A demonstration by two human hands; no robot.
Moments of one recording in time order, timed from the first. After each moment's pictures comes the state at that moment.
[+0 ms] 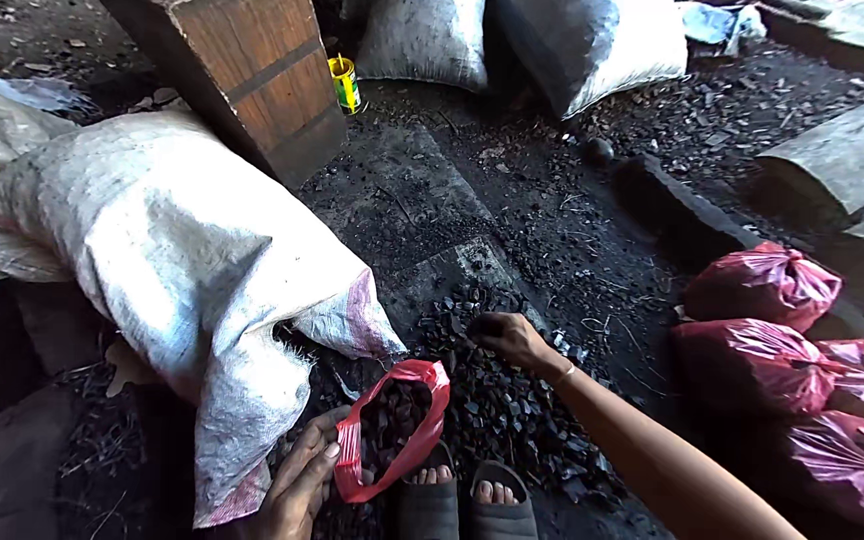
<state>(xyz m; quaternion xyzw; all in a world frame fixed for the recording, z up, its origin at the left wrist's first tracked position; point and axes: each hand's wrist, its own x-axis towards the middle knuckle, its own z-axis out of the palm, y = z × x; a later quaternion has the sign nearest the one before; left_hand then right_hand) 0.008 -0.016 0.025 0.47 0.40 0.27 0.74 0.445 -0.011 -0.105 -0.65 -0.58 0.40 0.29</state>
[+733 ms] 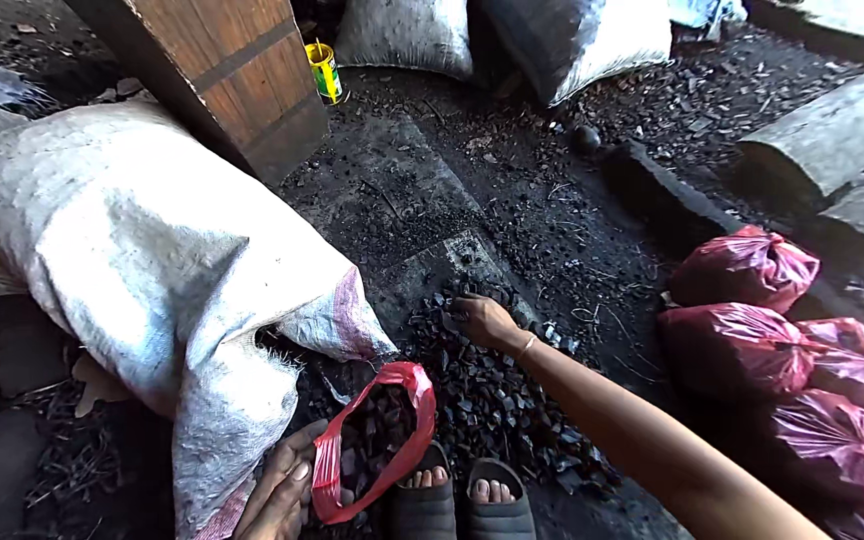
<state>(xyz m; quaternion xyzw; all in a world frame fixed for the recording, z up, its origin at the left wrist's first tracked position) -0.010 -0.010 0.014 0.45 0.37 0.29 0.76 0.435 0.039 -0.124 -0.73 -0.61 0.30 0.08</state>
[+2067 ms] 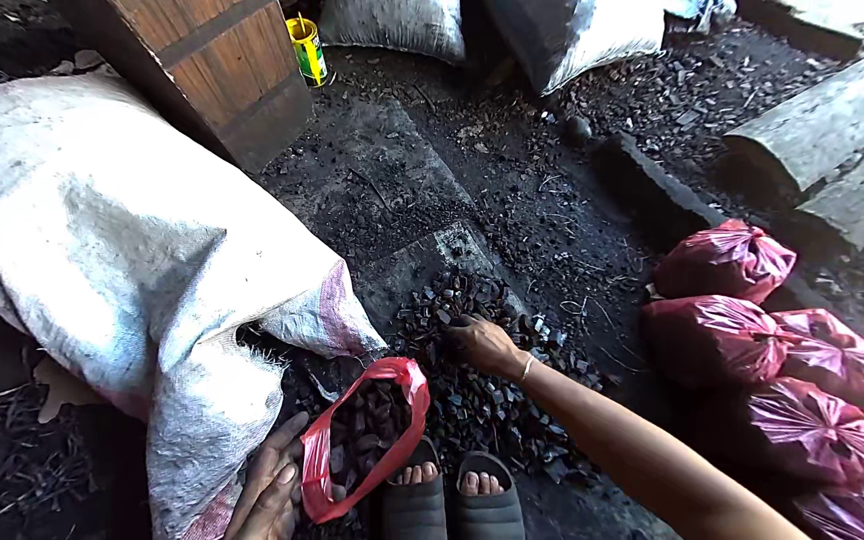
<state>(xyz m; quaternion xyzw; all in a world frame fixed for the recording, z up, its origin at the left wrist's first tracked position) 0.000 -0.015 0.011 0.44 0.40 0.31 0.74 0.421 -0.014 -0.136 -0.70 -0.65 0.29 -0.02</state>
